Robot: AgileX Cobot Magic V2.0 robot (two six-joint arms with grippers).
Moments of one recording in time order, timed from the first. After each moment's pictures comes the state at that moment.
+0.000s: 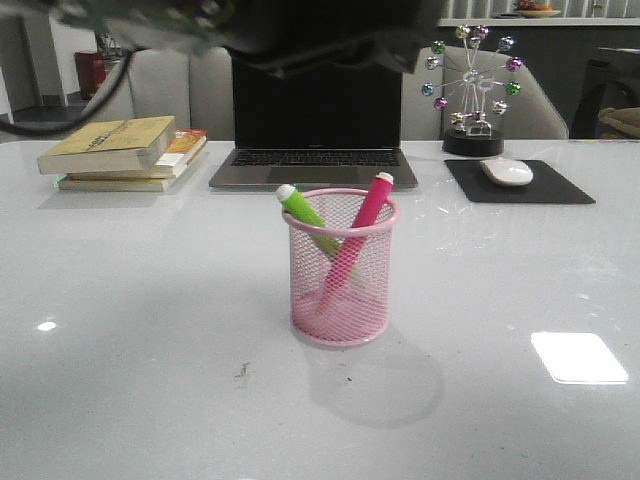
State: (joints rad) left arm -0.89 1.46 -0.93 -0.44 -0.14 0.46; right arm 0.60 0.68 -0.66 -0.06 0.66 0.04
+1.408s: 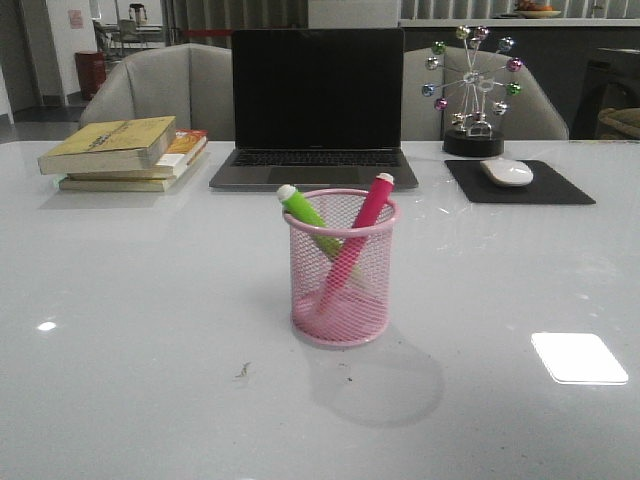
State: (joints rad) left arm -0.67 0.57 -0.66 0.21 1.00 -0.04; right arm 0.60 0.68 -0.66 -0.06 0.66 0.04
